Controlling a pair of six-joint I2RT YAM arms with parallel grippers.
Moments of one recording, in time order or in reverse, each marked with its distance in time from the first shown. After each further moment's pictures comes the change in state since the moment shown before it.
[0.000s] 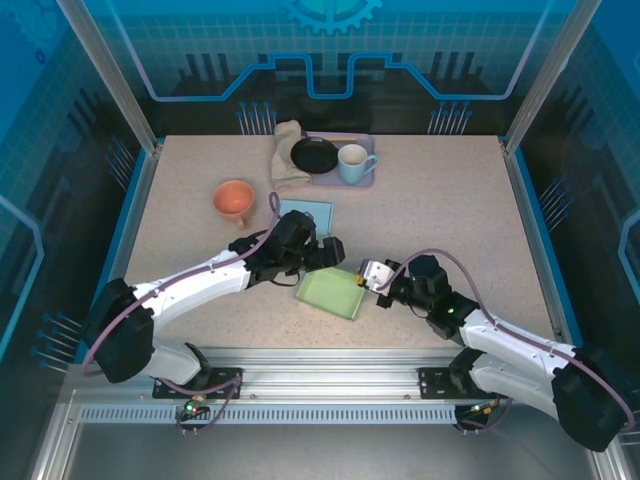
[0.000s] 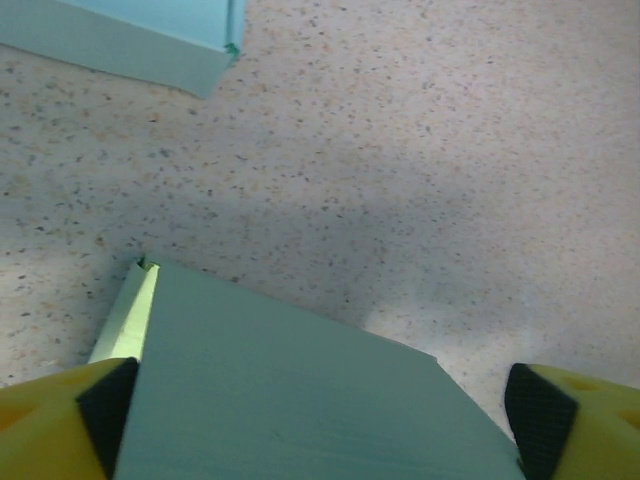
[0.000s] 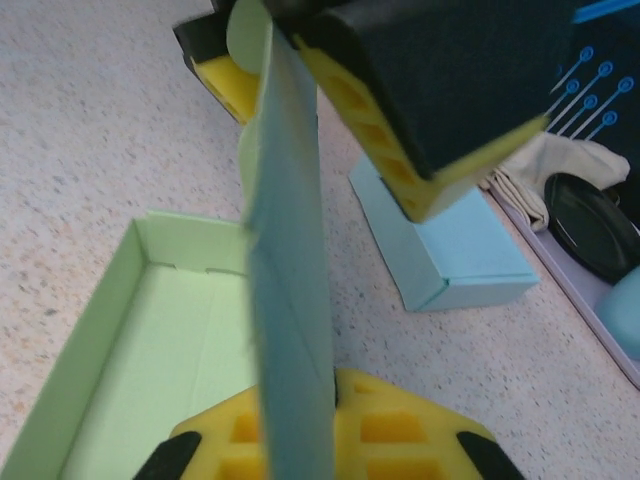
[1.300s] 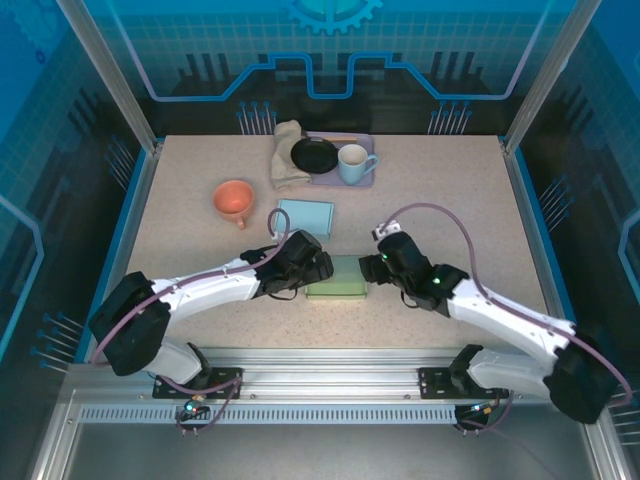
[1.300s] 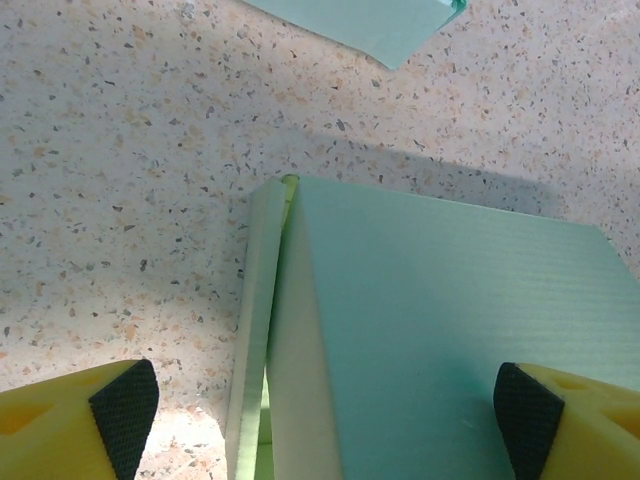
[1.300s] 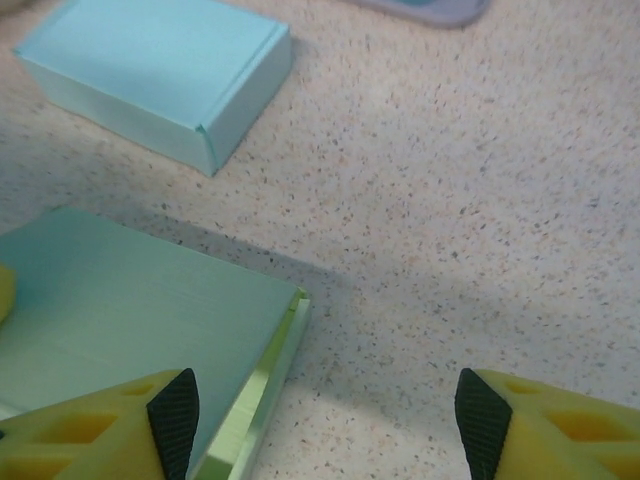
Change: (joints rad) left arm -0.046 0.051 -0.102 -0.011 -0.205 -0.099; right arm 0.089 0.186 0.390 -0.608 0.587 0.827
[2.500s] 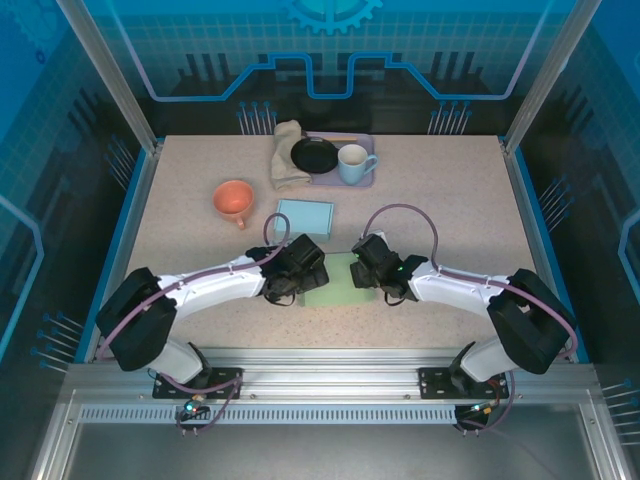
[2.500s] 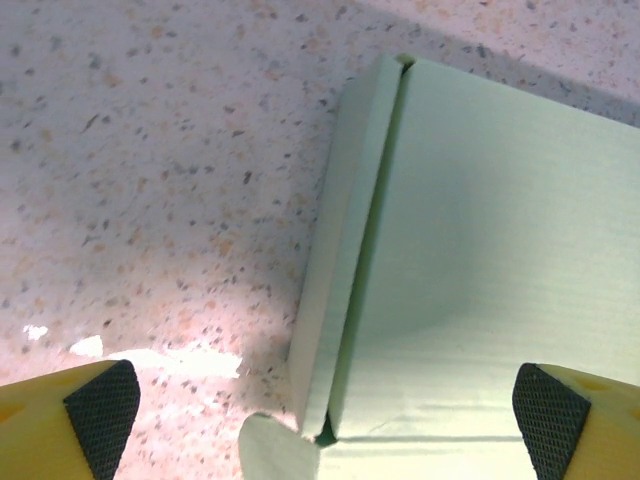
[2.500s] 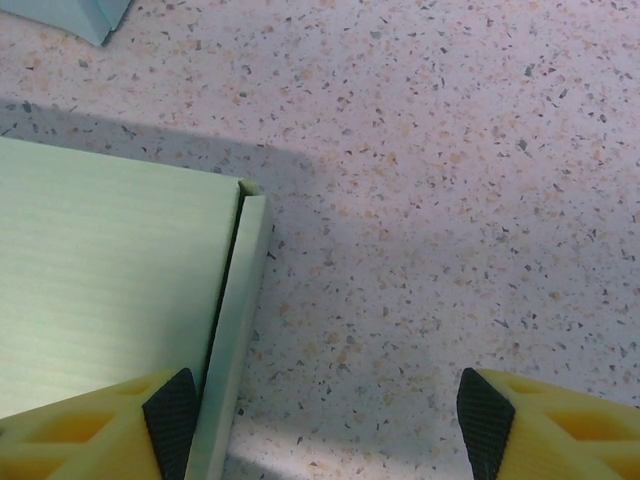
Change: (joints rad) left arm -0.011 0.030 0.042 -0.207 0.018 -0.147; right arm 0.004 0.311 0.025 0.050 0.015 0.145
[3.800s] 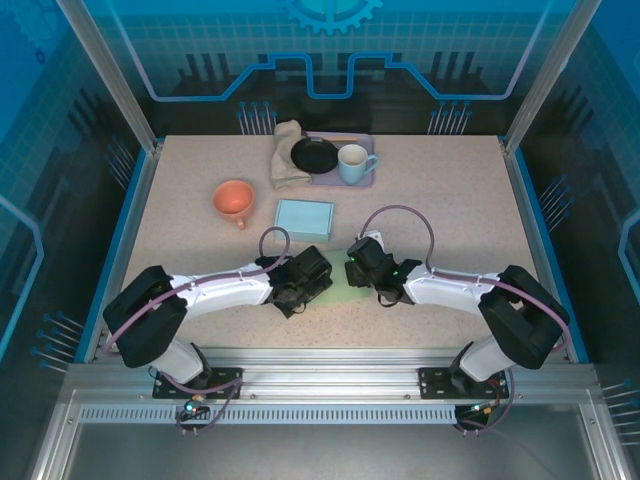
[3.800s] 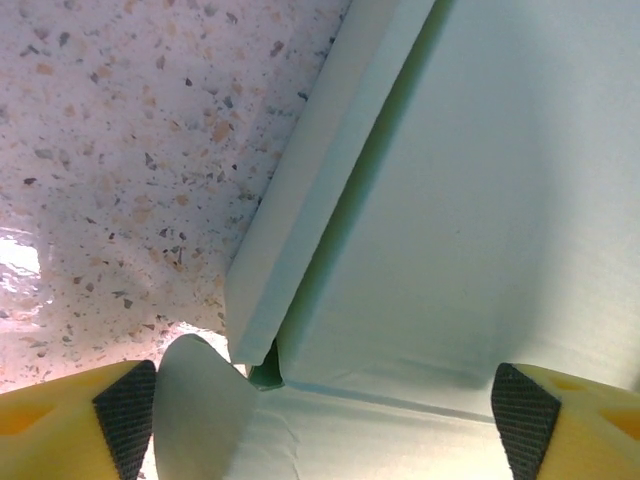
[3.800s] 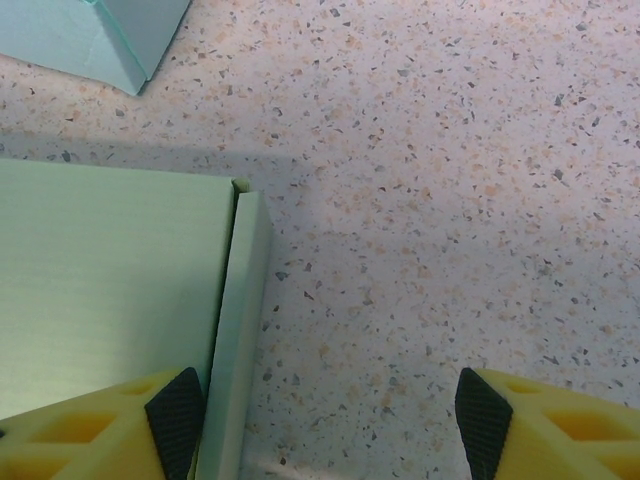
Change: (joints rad) left arm -0.066 0.045 -0.040 0.085 0.026 -0.358; right arm 0.032 0.039 -0.020 0.119 0.029 0.040
